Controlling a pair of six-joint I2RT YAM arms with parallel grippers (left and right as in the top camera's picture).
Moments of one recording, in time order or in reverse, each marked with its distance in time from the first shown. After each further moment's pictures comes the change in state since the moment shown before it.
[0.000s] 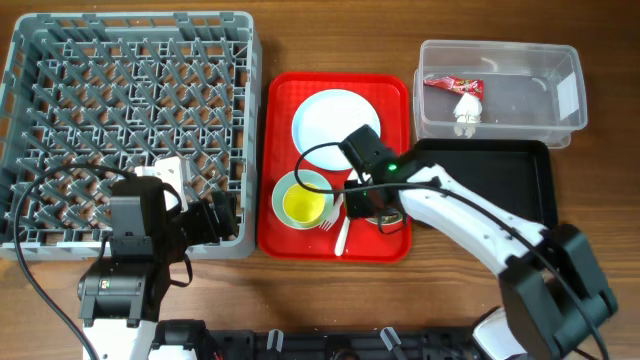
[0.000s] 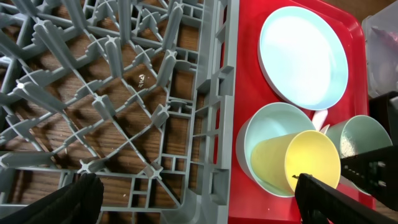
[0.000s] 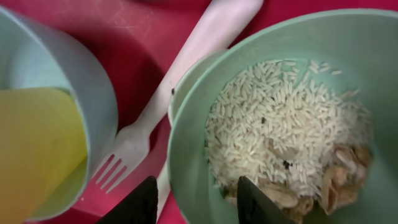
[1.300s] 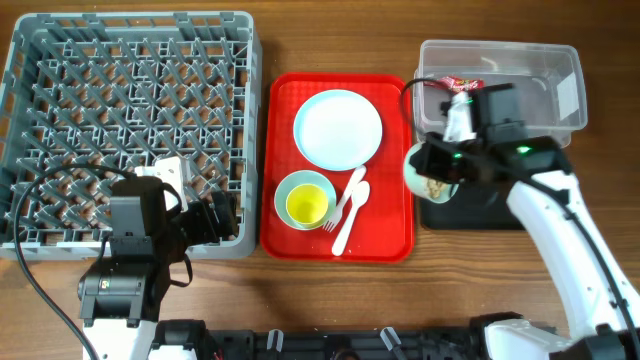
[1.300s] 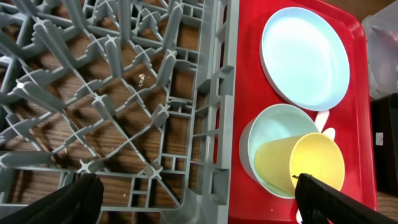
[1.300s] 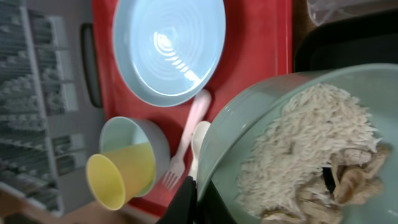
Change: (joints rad) left arm 0.000 0.000 0.000 0.000 0.000 0.000; right arm -0.502 -0.300 0.040 -0.099 -0.368 -0.113
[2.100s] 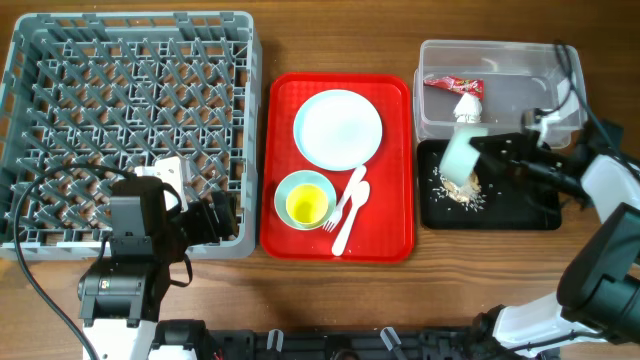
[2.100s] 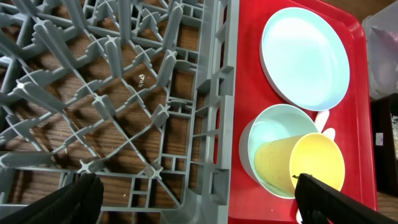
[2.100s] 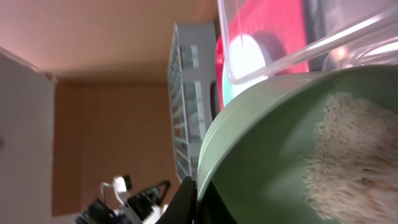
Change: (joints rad) left arm 0.000 0.000 0.000 0.000 0.000 0.000; right arm -0.647 0.354 -0.087 0.088 -0.909 -0.338
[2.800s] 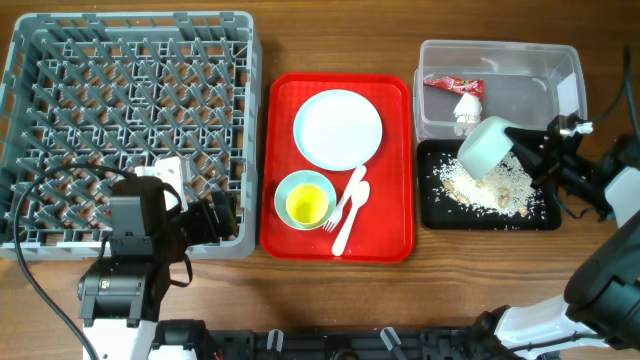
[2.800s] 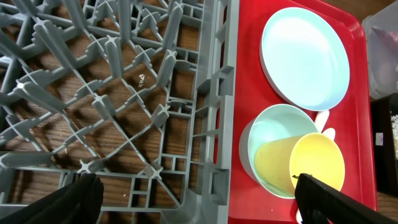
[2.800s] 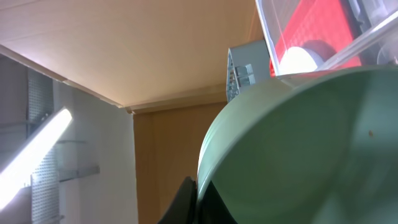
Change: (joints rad) left arm 0.000 0.000 0.000 0.000 0.000 0.000; right arm -0.116 0.000 0.000 0.041 -0.207 0.261
